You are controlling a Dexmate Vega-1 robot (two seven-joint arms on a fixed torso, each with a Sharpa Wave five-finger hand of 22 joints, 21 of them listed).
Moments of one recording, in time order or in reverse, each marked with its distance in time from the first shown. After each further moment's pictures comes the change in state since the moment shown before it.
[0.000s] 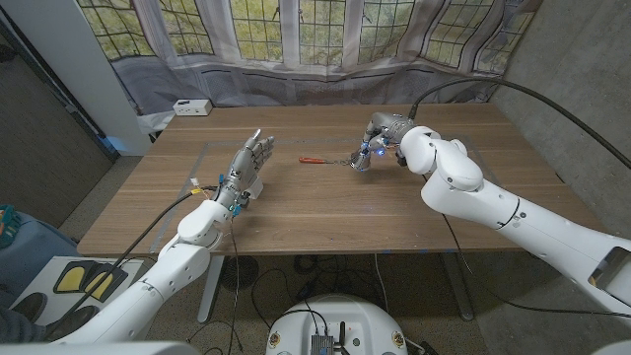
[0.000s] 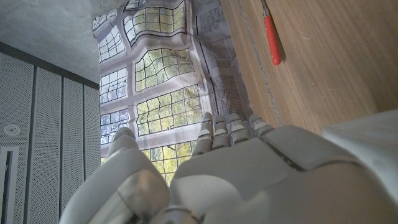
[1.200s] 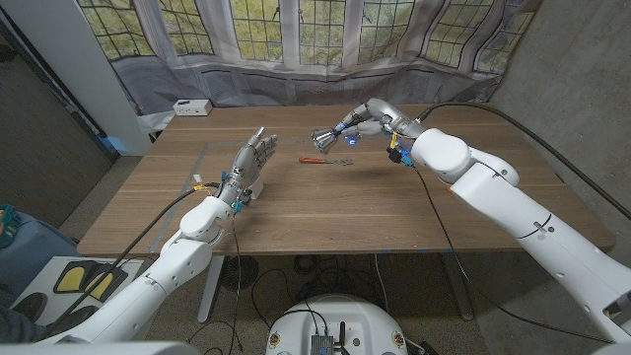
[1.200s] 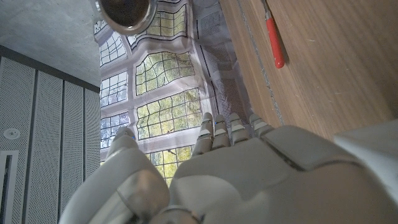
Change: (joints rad) left arm -0.025 -0.004 0.012 0.016 0.001 0.009 -0.013; left_hand 0.000 0.000 0.000 0.000 0.000 0.000 0.000 -0.003 0.000 0.000 0.000 0.001 0.000 0.000 0.000 0.000 0.000 0.000 0.000 0.000 0.000; right arm -0.268 0.090 0.388 0.056 0.777 0.574 -0.317; right_hand 0.009 0.008 -0.004 -0.004 -0.004 0.006 0.005 -0.015 0.002 0.004 -0.003 -0.017 0.002 0.006 0.005 -0.014 0.014 -0.005 0.005 0.015 0.000
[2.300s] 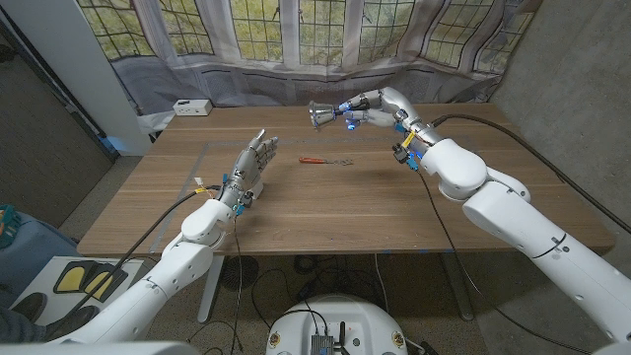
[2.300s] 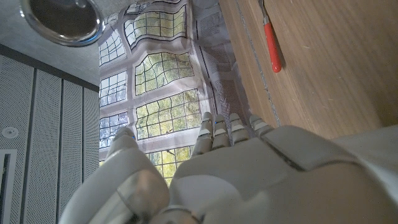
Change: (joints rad) left arm 0.011 -0.004 0.005 -0.009 0.001 -0.002 0.008; left_hand 0.000 0.000 0.000 0.000 0.000 0.009 0.002 0.000 0.000 0.006 0.002 -0.004 0.000 0.004 0.004 0.000 0.000 -0.004 -0.004 0.000 0.000; right arm -0.100 -0.091 0.020 -0.052 0.028 0.138 -0.203; right_hand -0.002 0.002 -0.007 -0.001 0.001 0.000 0.000 -0.008 0.000 0.010 0.004 -0.005 0.000 0.008 0.003 -0.008 0.026 -0.020 -0.005 0.015 0.000
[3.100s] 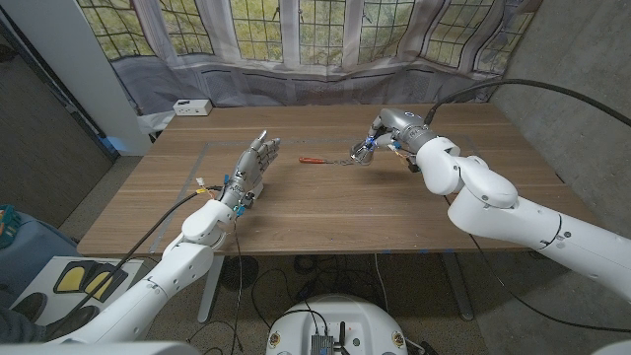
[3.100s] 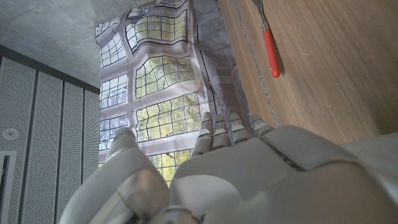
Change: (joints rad) left arm -0.006 -0.001 0.005 0.013 -0.008 -0.004 -0.024; left_hand 0.000 0.000 0.000 0.000 0.000 0.000 0.000 0.000 0.000 0.003 -0.004 0.000 0.000 0.000 0.000 0.000 0.000 0.000 0.000 0.000 0.000; right arm 0.364 -0.194 -0.495 -0.143 -0.807 -0.798 0.345; right_hand 0.000 -0.001 -0.002 -0.002 -0.001 0.009 -0.009 -0.008 0.005 0.002 -0.002 -0.001 0.000 0.000 0.000 -0.015 0.013 -0.005 -0.005 0.010 0.000
